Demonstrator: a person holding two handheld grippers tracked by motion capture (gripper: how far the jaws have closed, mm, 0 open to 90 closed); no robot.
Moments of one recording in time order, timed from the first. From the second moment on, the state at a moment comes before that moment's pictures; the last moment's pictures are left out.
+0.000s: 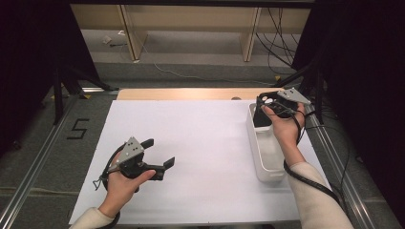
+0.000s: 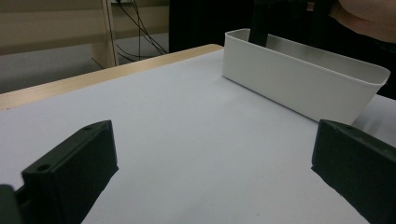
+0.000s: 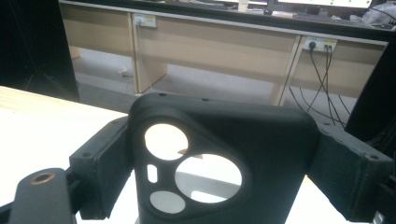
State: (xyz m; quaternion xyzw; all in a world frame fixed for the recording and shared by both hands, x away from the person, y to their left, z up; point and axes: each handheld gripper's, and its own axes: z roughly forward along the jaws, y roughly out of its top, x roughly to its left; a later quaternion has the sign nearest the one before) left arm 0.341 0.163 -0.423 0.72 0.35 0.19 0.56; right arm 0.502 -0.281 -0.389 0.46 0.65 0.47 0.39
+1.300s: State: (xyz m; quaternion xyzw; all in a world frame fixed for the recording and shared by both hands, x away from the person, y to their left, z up) left arm 0.341 0.163 -0.424 0.72 0.35 0.19 0.56; right arm 0.519 -0.278 -0.402 0.47 0.66 0.44 0.37
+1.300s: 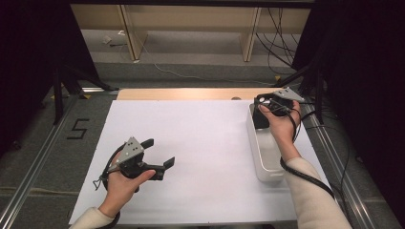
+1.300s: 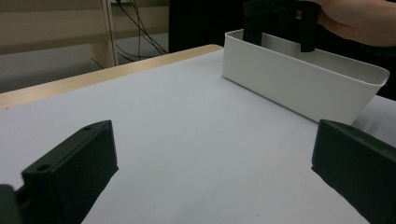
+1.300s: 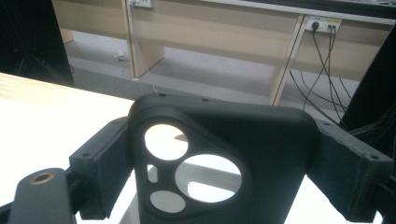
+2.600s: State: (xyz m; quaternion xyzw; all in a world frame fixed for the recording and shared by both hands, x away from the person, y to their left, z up) left arm 0.342 0.164 -0.424 0.72 0.36 0.19 0.56; right arm 0.540 -0.275 -0.407 0.49 0.67 0.43 0.36
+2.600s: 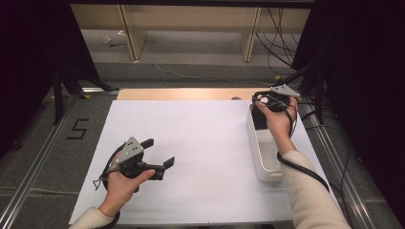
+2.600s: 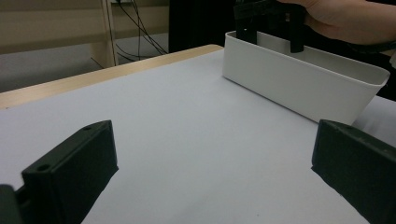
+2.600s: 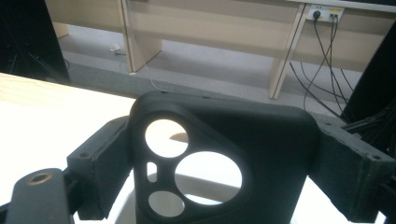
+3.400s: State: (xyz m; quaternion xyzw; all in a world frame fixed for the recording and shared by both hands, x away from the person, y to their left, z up) left arm 0.342 0.164 -0.424 0.72 0.36 0.19 0.56; right arm 0.551 -0.274 -0.410 0.49 0.66 0.43 0.36
